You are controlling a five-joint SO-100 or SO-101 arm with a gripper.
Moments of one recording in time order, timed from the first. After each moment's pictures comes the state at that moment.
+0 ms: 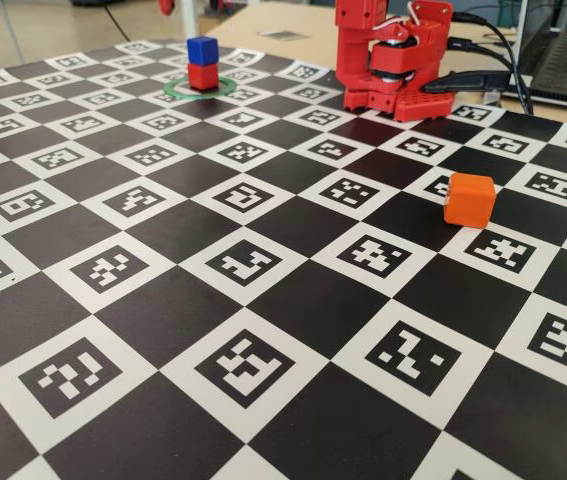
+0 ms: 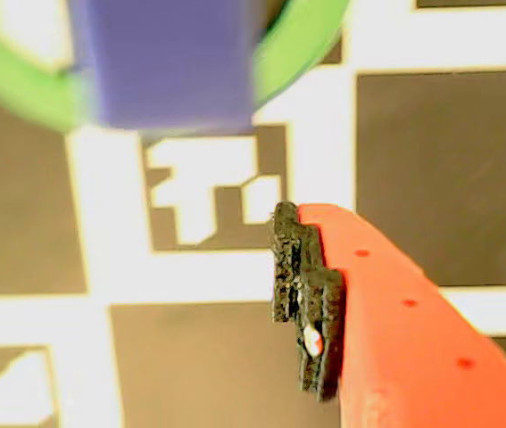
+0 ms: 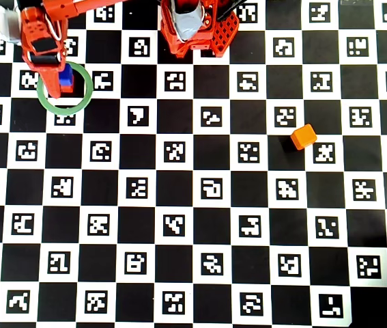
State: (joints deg) arm 72.6 91.8 82.6 93.4 -71.1
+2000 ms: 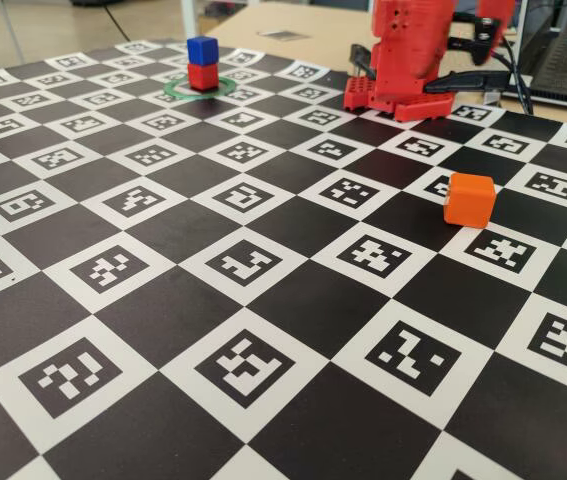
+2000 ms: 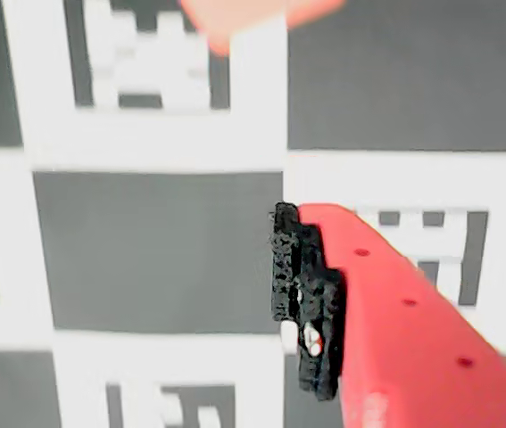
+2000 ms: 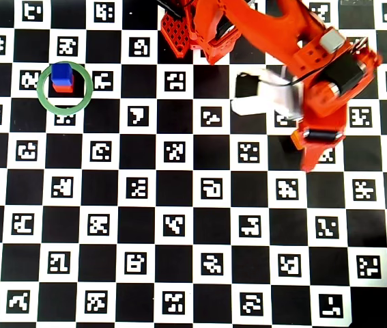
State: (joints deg) arm -43.4 91.3 83.2 89.1 44.5
